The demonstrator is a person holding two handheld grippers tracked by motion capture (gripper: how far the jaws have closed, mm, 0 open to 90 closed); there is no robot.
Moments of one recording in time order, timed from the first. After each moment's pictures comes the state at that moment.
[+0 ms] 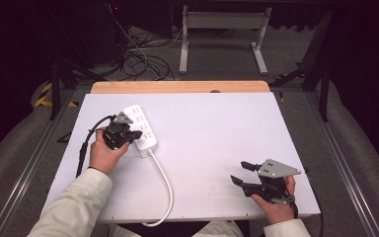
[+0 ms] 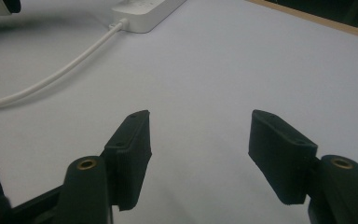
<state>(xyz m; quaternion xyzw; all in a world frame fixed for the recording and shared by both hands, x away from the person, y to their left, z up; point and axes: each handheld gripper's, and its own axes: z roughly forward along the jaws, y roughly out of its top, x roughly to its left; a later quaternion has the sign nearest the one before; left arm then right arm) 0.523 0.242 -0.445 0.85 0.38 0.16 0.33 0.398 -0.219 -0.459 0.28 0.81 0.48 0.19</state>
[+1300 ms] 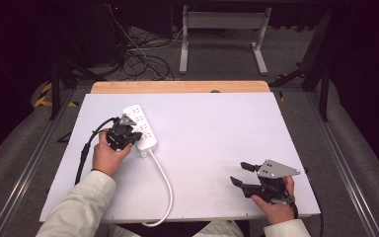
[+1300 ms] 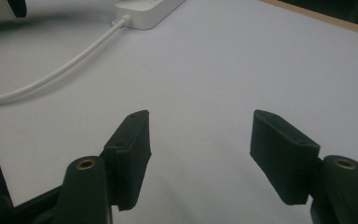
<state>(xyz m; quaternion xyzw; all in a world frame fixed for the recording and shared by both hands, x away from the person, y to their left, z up) 0.523 0.235 -0.452 0.85 0.40 0.18 0.30 0.397 -0.218 -0.460 0.28 0.81 0.48 0.19</state>
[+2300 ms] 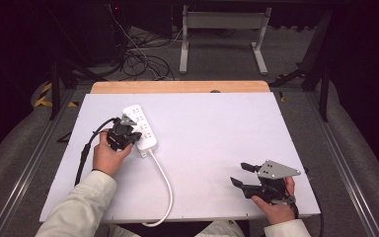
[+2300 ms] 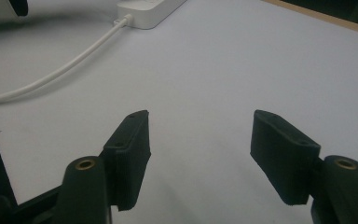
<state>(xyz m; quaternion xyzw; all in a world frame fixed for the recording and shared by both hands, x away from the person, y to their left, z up) 0.521 0.235 -0.449 0.84 0.41 0.19 0.30 0.396 -0.219 -0.460 0.28 0.81 0.48 0.18</state>
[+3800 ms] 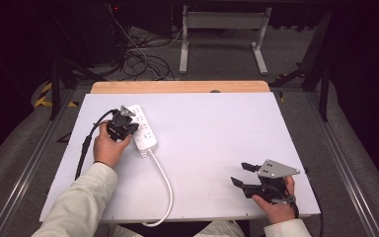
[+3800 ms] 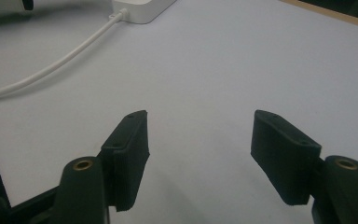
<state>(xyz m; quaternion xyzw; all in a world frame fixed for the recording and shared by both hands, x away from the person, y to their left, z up) 0.550 0.240 -0.451 0.83 0.43 0.22 0.29 0.399 -0.220 -0.462 0.28 0.82 0.47 0.18</state>
